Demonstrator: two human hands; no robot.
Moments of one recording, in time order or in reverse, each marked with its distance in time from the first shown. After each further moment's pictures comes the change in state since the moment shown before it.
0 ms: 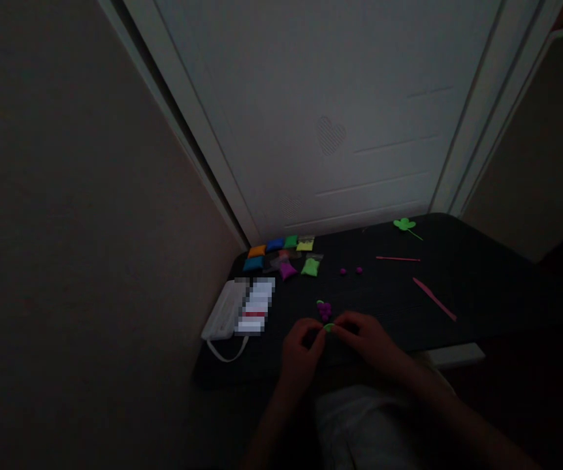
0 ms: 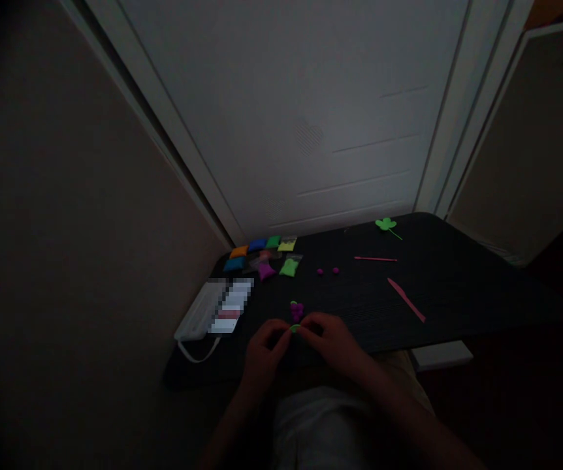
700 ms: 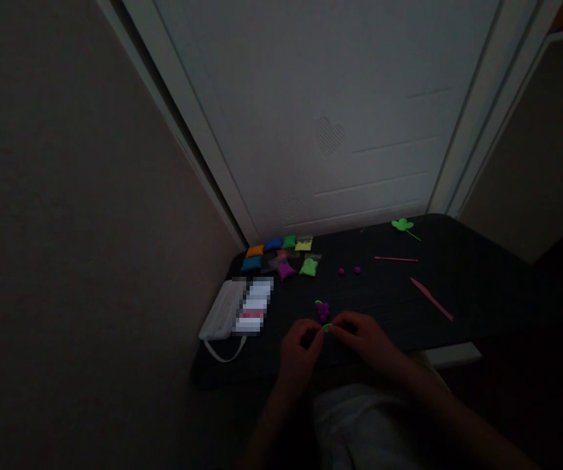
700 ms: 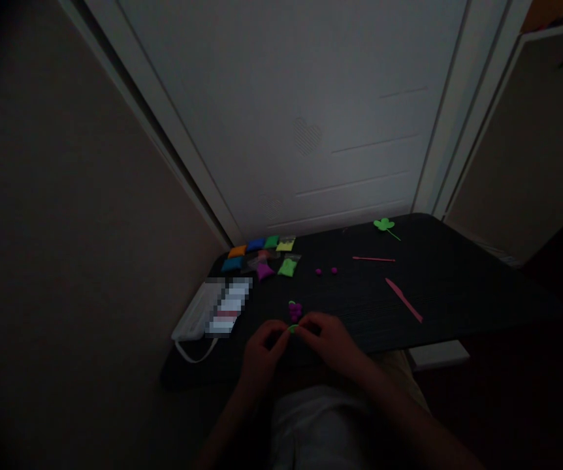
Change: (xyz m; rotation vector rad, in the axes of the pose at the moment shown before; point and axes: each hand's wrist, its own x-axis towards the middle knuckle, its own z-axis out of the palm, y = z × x) left_hand 0.001 -0.002 0.000 0.028 -0.006 0.004; right_hand 0.000 0.001 -0.001 0.027 -0.006 -0.001
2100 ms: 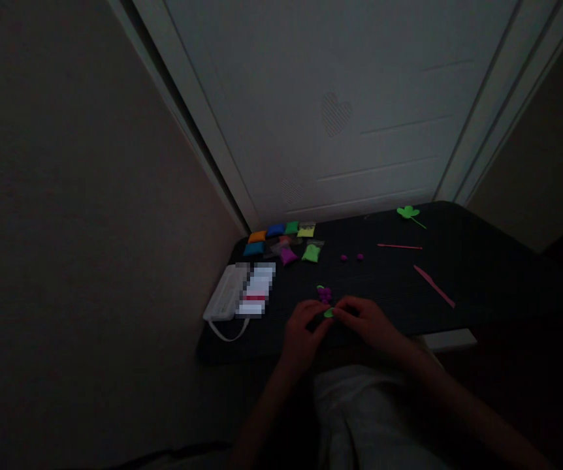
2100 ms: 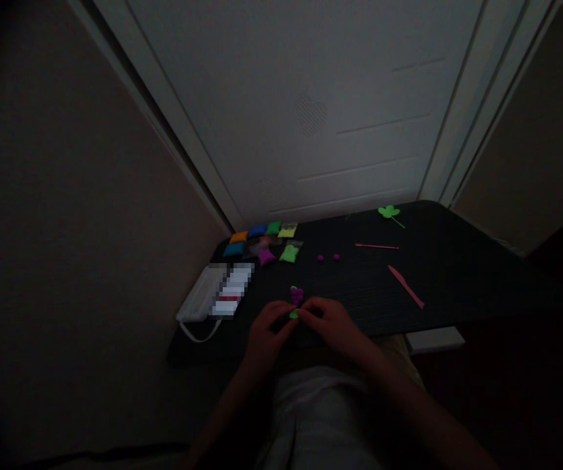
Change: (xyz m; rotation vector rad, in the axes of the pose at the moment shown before) left_hand 0.000 0.003 0.001 0.038 -0.021 0.143; right_hand -0.001 0.003 -0.003 0.042 -0.023 -0.004
